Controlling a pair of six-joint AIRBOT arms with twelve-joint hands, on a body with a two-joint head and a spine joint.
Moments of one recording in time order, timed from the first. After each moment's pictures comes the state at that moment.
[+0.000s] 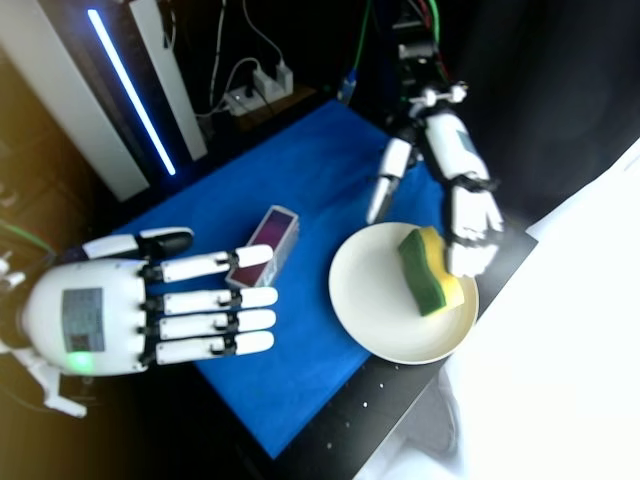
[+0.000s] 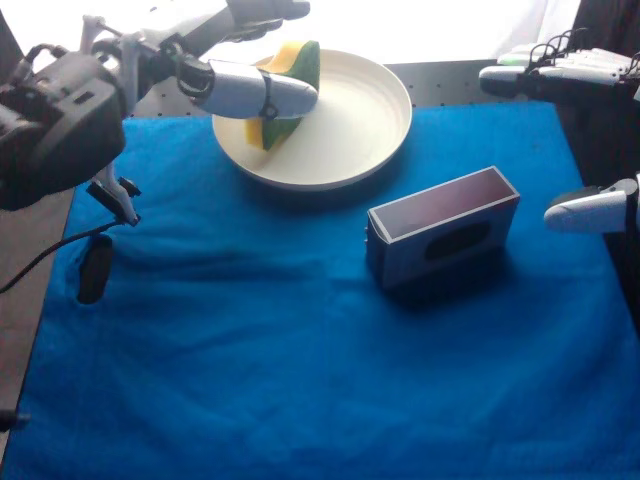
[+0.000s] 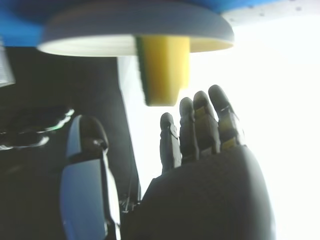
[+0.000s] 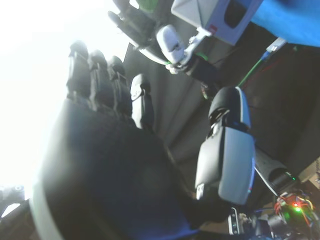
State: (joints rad) left arm 0.55 -1.38 1.67 -0.10 -0.47 0.69; right arm -0.94 -1.10 1.55 -0.34 1.09 -0.01
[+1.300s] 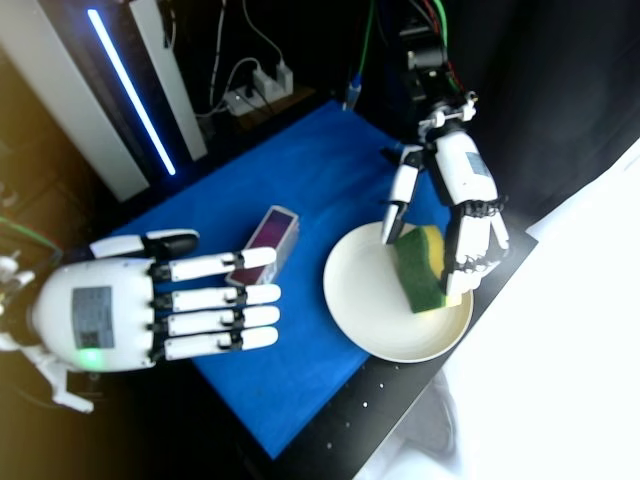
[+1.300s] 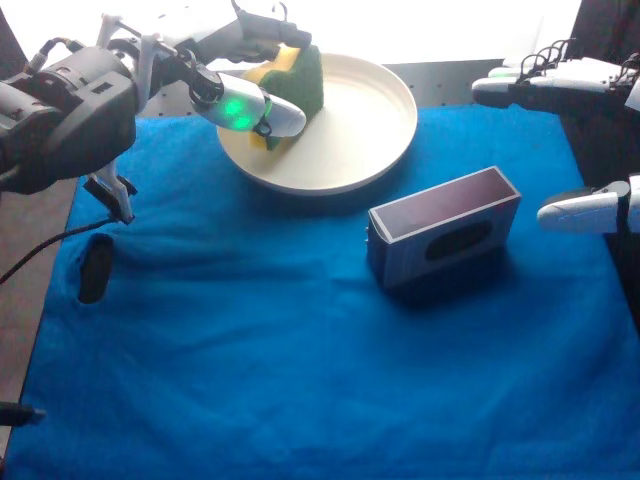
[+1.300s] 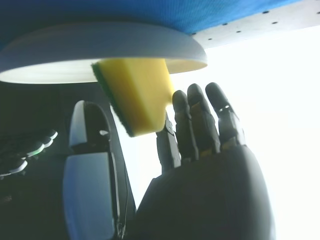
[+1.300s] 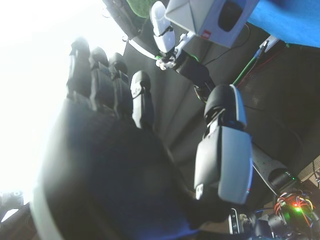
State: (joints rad) left arm 0.53 -1.41 1.72 -0.07 -0.37 0.72; right arm -0.94 -1.11 1.55 -0.34 1.09 -0.01
